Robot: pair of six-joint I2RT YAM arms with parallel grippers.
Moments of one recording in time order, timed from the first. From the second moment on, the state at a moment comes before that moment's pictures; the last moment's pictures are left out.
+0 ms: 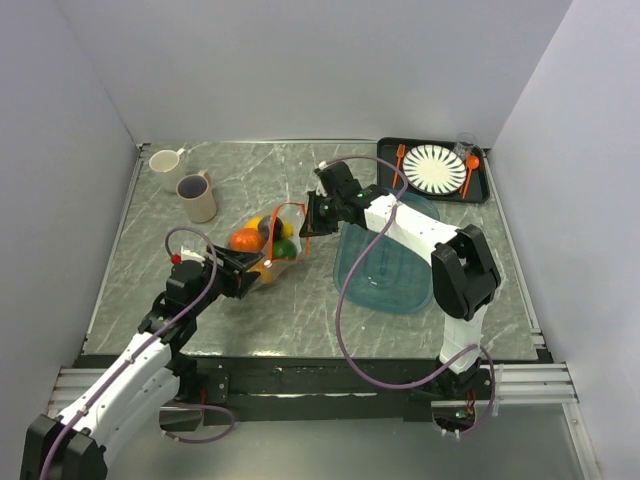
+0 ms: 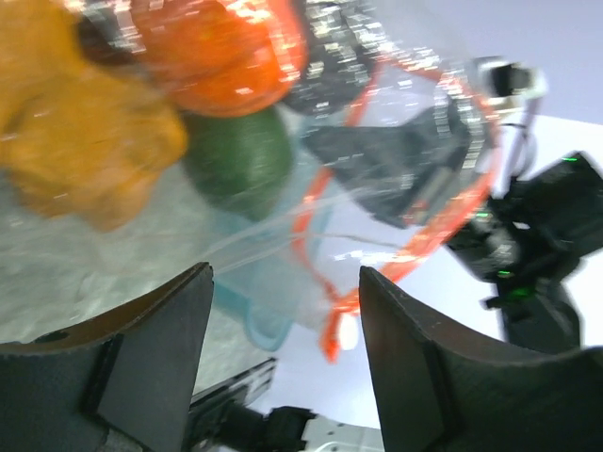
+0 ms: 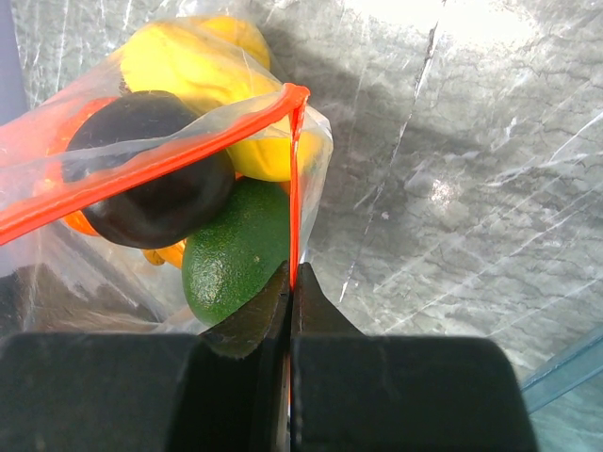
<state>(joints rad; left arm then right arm) -0.38 0.66 0.29 0.03 0.14 -1.49 0.63 1.88 1.50 -0.46 -0.27 0.63</state>
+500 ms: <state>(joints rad) -0.38 0.70 0.24 0.23 0.15 -1.54 0.63 1.86 1.48 -0.48 -0.25 0.63</state>
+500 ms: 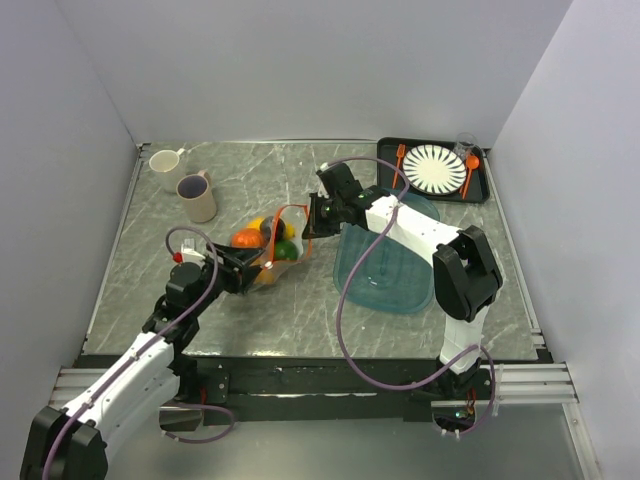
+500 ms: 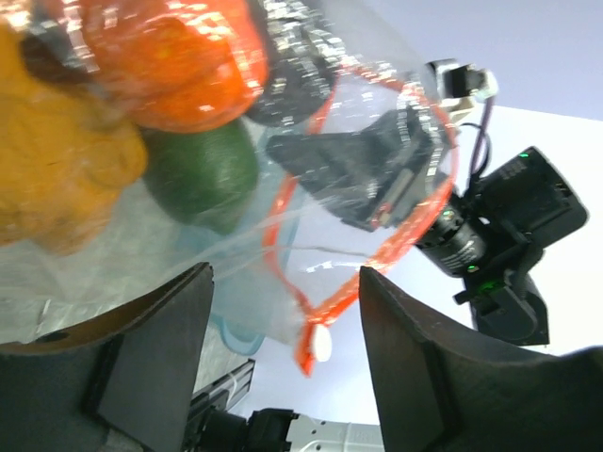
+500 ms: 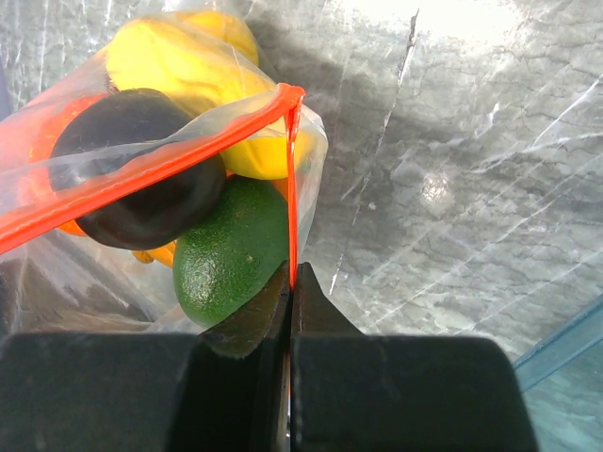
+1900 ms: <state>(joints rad) -0.38 0.78 0.16 0.45 0.19 -1.65 0.63 1.86 1.50 -0.52 -0.28 0.61</state>
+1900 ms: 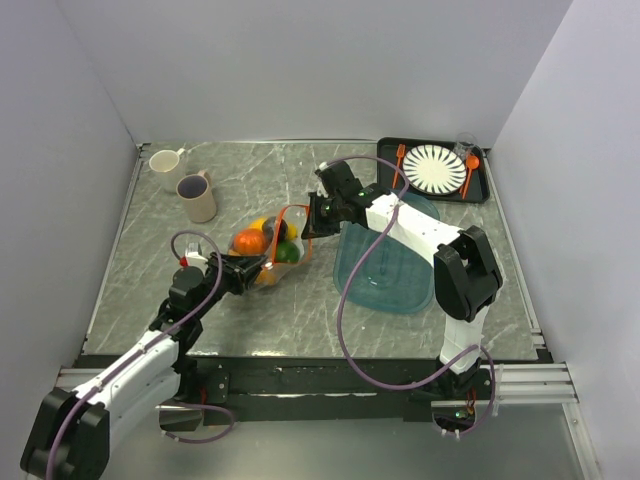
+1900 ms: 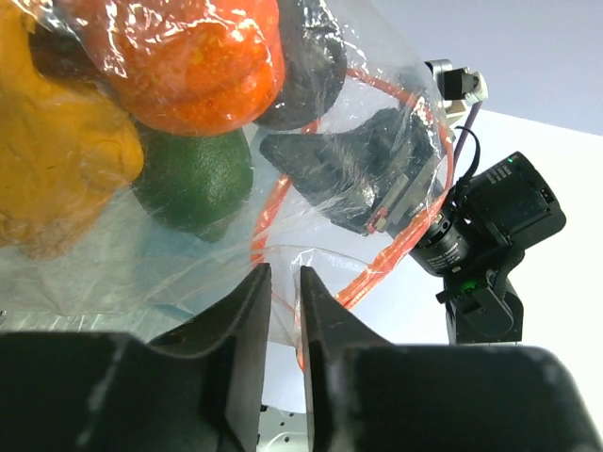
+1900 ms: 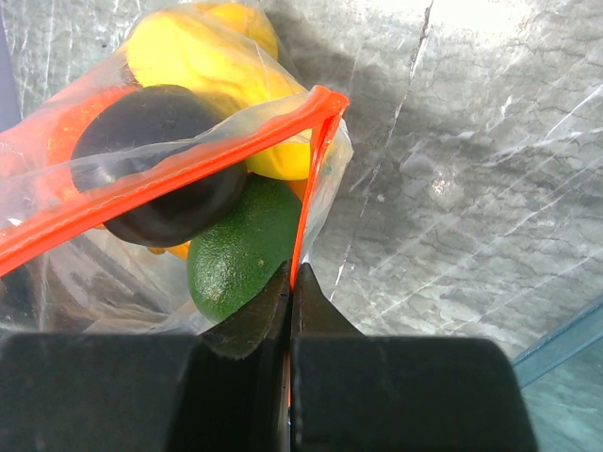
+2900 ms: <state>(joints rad) -0.38 0.82 0.22 0.43 0.21 -1.50 0.69 1.51 1.23 -0.34 -0.29 0.89</state>
